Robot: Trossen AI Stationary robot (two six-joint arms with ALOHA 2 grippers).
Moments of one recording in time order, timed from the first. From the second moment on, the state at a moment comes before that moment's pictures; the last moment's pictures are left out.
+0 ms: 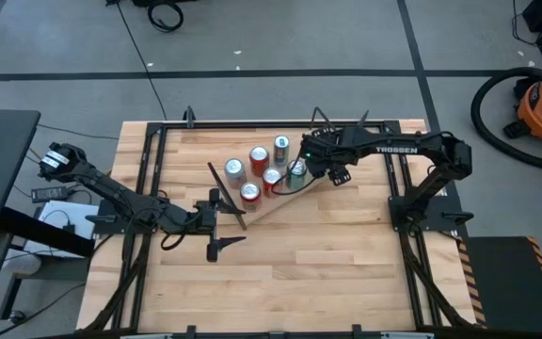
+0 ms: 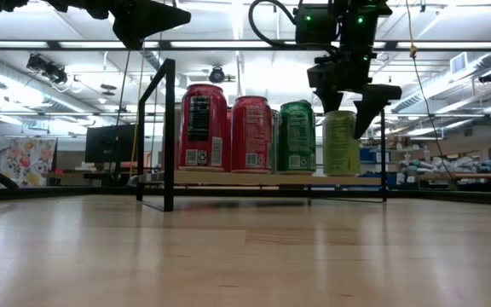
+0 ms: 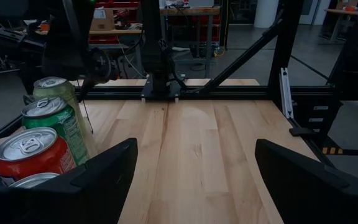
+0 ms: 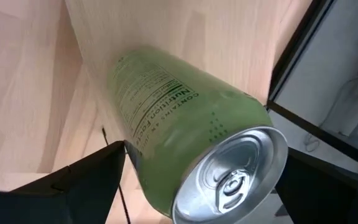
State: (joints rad) left arm -0.44 1.14 0.54 0.47 -0.47 -0.07; right arm -0.26 1.58 1.28 -1.06 0.44 -0.71
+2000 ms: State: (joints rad) left arm -0.28 1.04 0.54 0.55 -0.36 0.17; right arm 0.43 0.59 0.55 -0.21 0.37 0.08
